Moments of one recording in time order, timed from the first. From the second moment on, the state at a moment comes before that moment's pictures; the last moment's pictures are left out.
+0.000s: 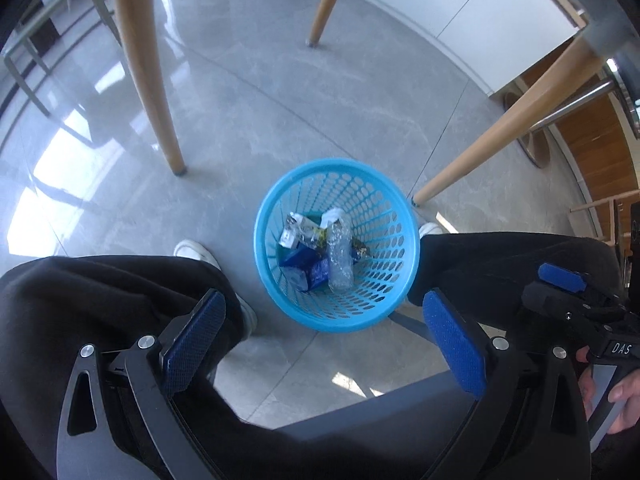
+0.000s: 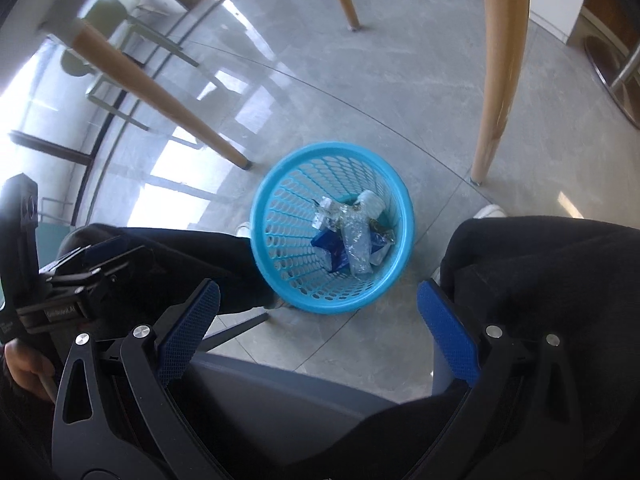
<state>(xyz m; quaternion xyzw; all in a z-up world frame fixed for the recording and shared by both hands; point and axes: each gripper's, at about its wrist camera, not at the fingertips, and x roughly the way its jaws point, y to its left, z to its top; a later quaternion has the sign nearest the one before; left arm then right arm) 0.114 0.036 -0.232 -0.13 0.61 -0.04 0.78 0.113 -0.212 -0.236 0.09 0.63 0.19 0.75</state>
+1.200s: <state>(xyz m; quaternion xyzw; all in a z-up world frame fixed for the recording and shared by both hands) 0.090 0.019 0.024 -0.06 0.41 -0.03 0.91 0.101 -0.231 0.063 -0.01 0.38 0.35 0.85</state>
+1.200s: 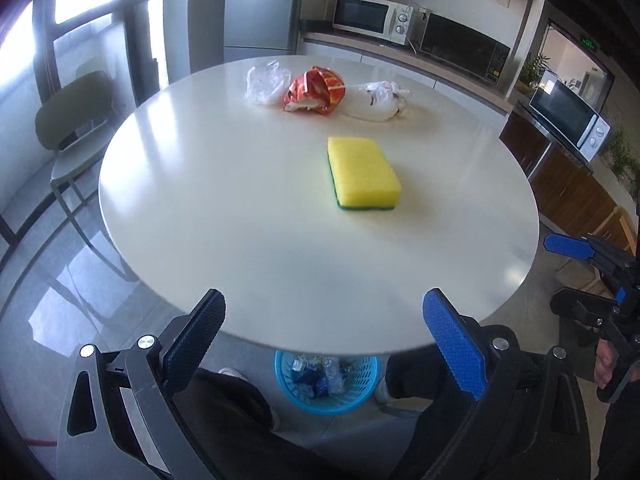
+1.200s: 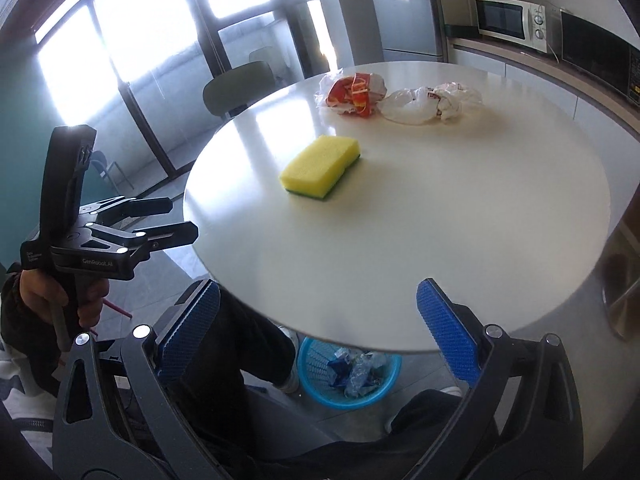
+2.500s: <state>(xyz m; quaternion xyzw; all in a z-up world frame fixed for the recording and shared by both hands) 0.245 -0.028 -0.004 -0.03 0.48 -0.02 0.87 0.422 -0.154 0.040 0.00 0.46 0.24 0.86</state>
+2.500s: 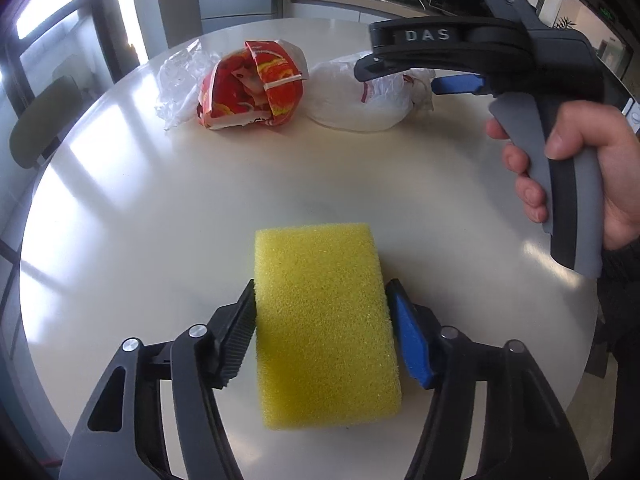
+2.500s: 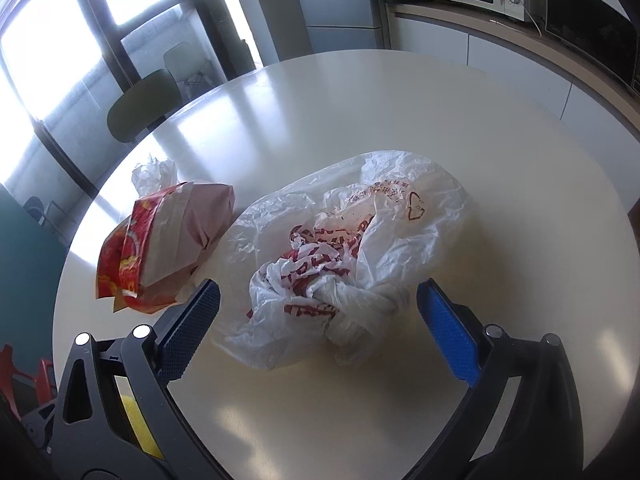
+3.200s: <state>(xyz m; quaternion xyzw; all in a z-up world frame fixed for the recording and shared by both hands) 0.217 -0.010 0.022 -0.04 0.44 -0.02 0.90 0.379 -0.183 0.059 0.00 0.44 0.24 0.87</state>
